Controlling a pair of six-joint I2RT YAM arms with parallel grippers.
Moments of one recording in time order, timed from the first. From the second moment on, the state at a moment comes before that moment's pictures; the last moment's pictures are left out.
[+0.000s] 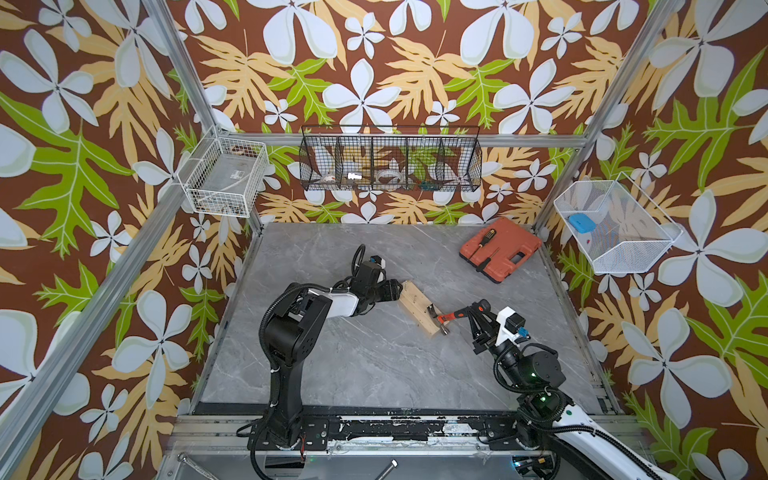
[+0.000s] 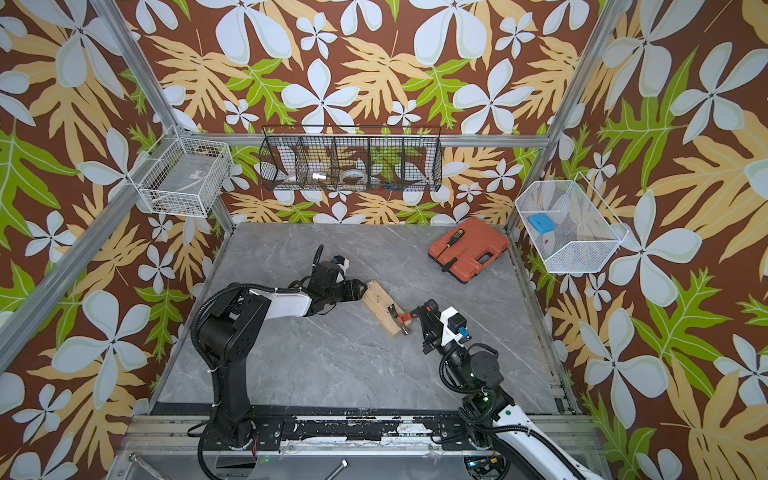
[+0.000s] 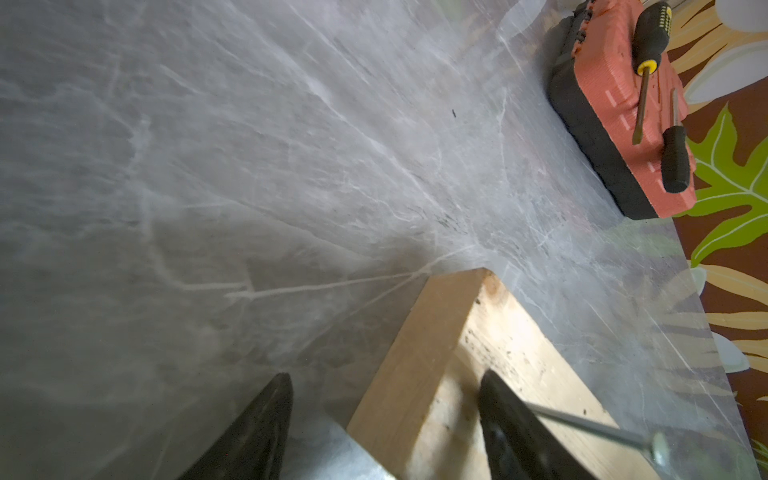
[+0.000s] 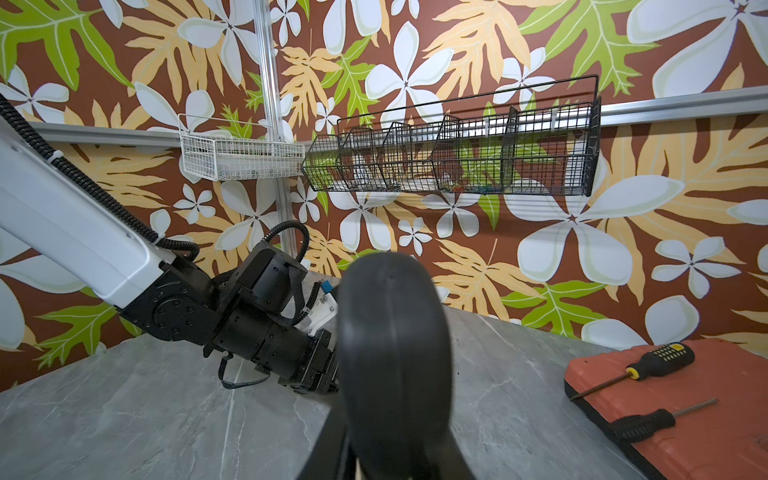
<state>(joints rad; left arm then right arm) -0.49 2.01 1.05 0.21 0.17 -0.56 0.57 0.48 0.08 0.63 0.01 0.05</state>
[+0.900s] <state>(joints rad) -0.49 2.00 1.03 0.23 0.17 -0.57 0.57 0.34 0.07 0.50 0.04 0.09</state>
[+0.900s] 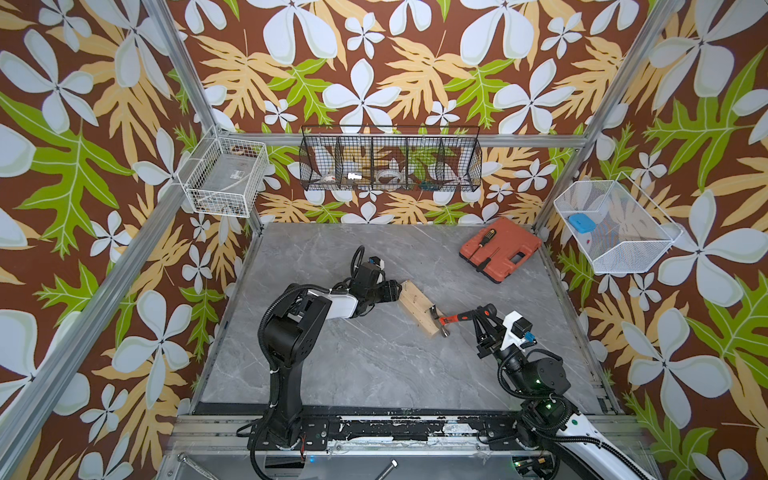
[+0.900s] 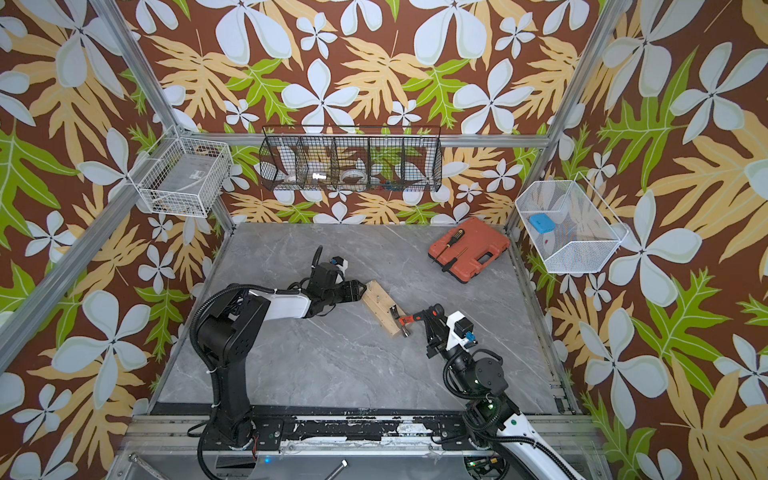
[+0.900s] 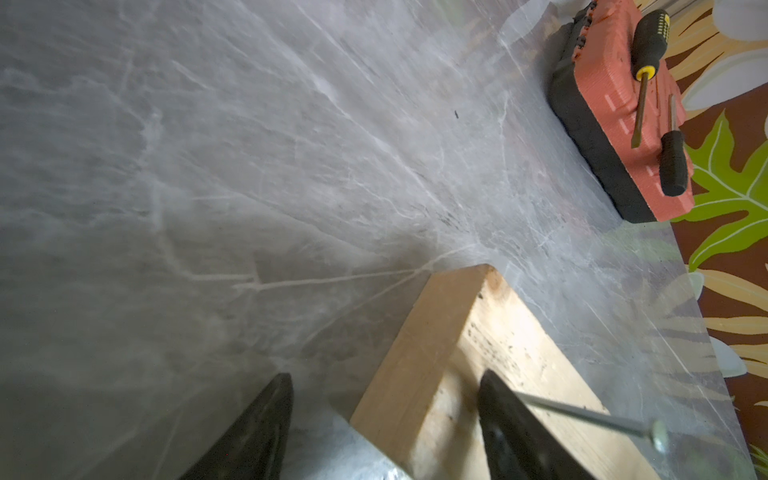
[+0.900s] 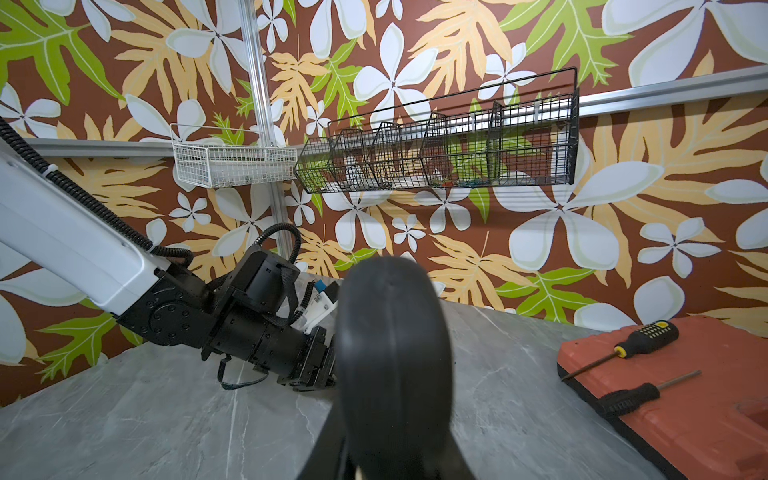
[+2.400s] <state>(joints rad) -0.69 1.18 0.46 0.43 0.05 -0.20 0.57 0.68 0.66 0.21 -0.12 0.19</state>
